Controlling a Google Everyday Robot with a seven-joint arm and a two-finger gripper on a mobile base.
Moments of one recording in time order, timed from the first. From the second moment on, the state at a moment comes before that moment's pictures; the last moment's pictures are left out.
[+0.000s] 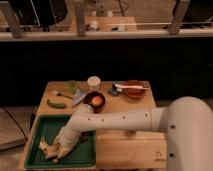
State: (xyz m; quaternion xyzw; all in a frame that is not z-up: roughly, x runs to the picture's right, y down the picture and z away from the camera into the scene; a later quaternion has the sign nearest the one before) arm -0.223 0.302 0.711 -0.36 -0.37 -0.10 0.85
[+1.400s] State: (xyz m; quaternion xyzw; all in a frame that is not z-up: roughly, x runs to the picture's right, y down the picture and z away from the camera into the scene) arm -0.269 0.278 0.732 -0.35 -0.40 -0.16 0.83
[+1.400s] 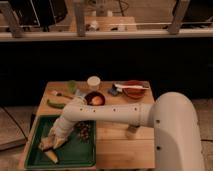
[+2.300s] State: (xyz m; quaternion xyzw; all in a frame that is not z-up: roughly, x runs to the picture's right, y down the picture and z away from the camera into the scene) arm -0.192 0.286 0.739 -0.35 -0.34 -0.12 0.86
